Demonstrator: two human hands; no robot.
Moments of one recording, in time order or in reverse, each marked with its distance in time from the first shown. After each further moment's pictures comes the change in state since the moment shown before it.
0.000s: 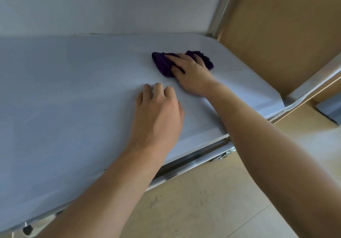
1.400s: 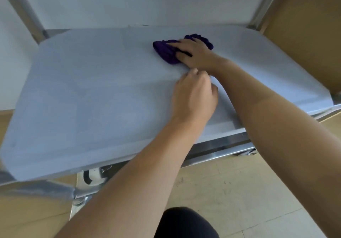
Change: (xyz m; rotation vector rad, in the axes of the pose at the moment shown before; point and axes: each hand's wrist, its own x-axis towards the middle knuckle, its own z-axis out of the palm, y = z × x) left_hand 0.001 -0.002 -0.017 -0.237 0.094 -0.101; right_hand 0.036 -0.079 0.005 0.087 -0.173 -0.346
